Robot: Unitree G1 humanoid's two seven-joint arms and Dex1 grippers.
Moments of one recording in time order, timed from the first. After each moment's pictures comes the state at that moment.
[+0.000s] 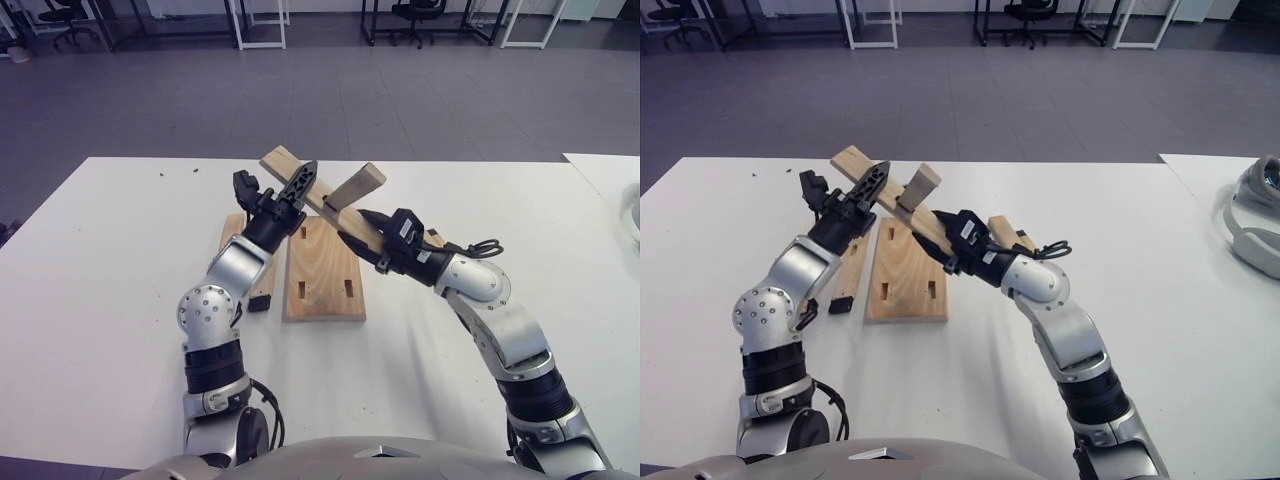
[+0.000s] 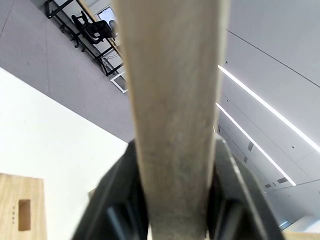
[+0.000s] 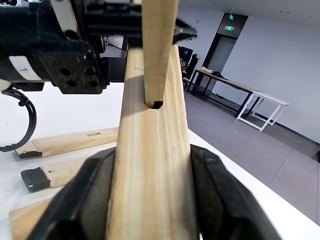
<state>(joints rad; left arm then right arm) -0.32 -0.09 0.28 -0.24 -1.19 0.76 -0.02 -0.22 -0.35 0.23 -0.40 0.16 0.39 0.57</state>
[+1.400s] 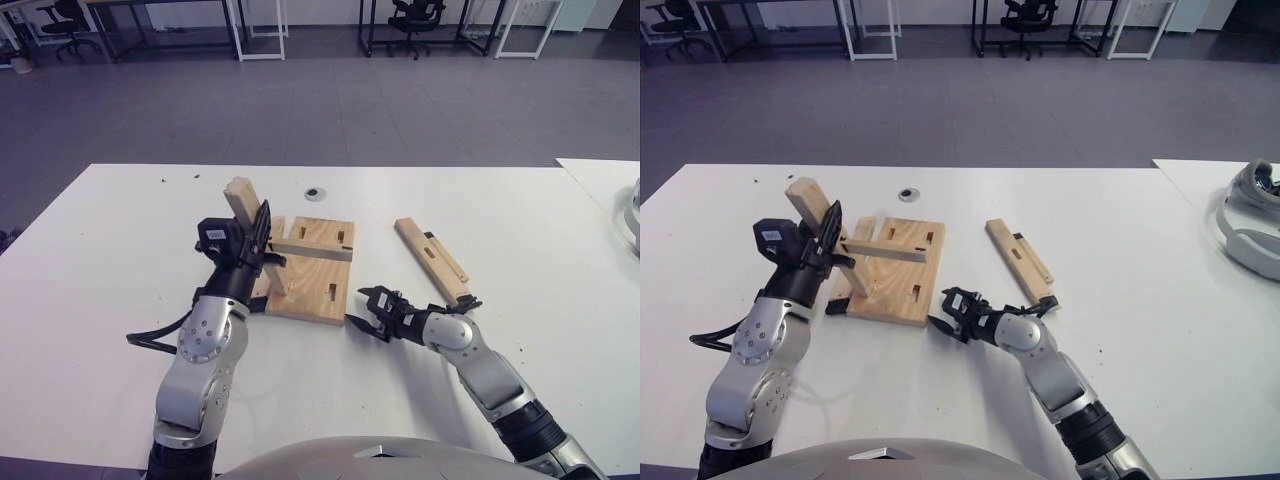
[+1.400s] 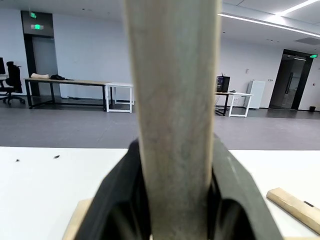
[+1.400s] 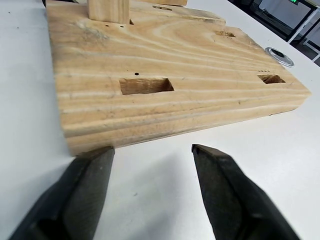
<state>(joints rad) 0.11 0.14 -0.10 -0.60 -0.27 0.28 0.04 -0.03 -0.38 0.40 -0.14 -0.07 0.29 0.64</state>
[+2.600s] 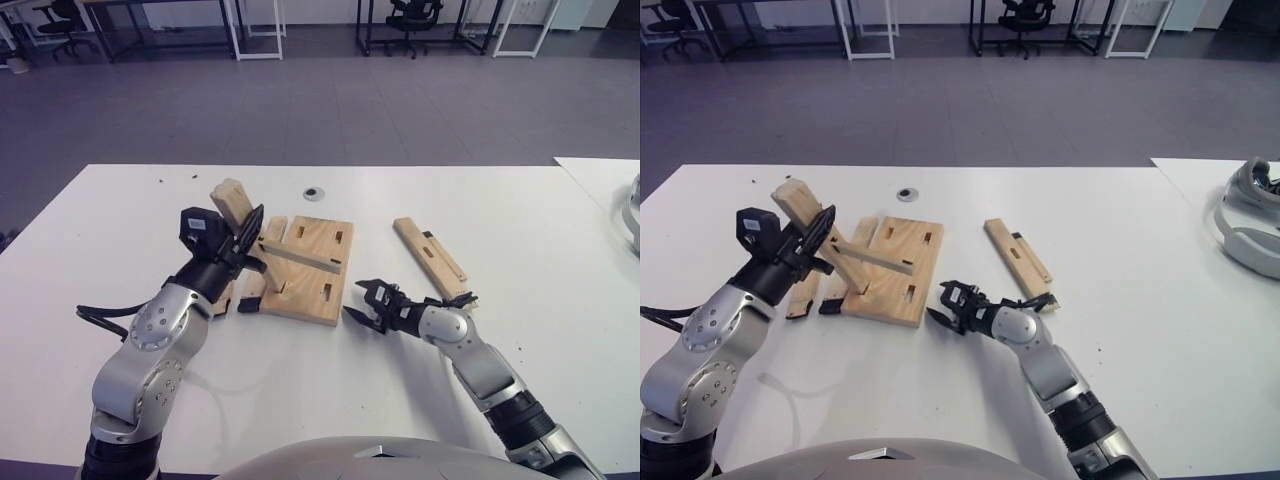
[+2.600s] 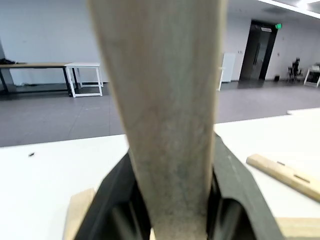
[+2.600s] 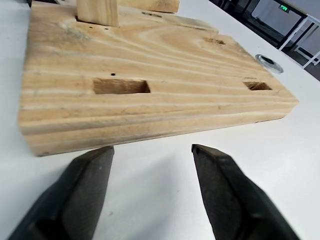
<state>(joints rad) 0.07 0.42 0.03 -0.71 -0.54 0.56 -0.03 -0.08 -0.35 0.39 -0.05 -0.09 0.22 0.61</state>
